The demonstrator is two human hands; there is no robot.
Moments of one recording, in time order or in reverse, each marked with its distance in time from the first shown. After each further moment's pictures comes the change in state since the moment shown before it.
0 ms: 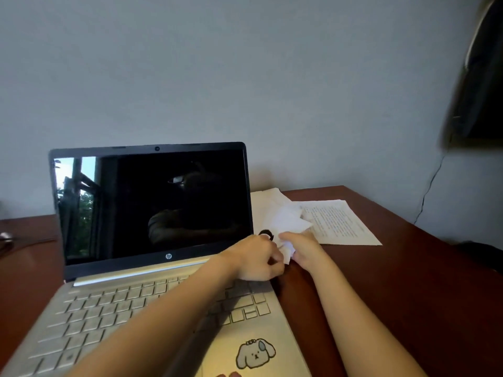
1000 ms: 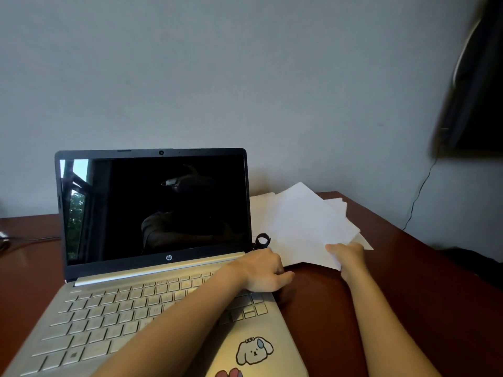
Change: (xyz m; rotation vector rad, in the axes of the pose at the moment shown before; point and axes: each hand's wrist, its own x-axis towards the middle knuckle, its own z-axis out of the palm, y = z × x) left_hand 0.002 0.014 0.016 -0.063 -0.046 -0.067; right_hand -0.015 -0.013 -0.071 -0.199 0.520 -0.110
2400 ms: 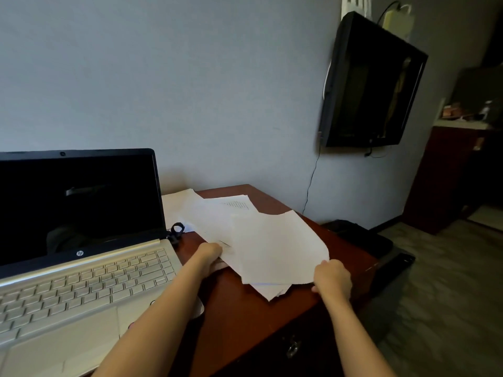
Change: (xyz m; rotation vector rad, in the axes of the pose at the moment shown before) left_hand 0.010 0.106 0.021 -1.291 0.182 -0.644; right_hand -0.114 0.008 -0.183 -0.471 0.402 0.127
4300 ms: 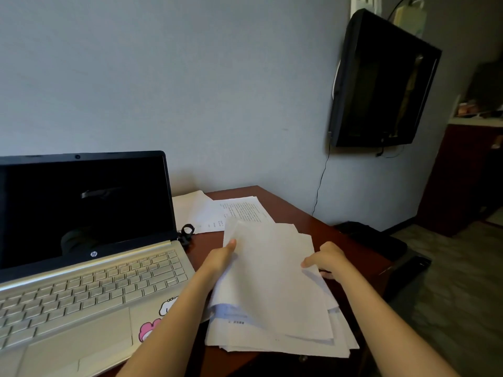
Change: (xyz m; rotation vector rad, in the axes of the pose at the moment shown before) left_hand 0.005 -0.019 -0.009 0.081 0.020 0.094; right_hand 0.028 -0.031 0.003 -0.163 -0.369 -0.223
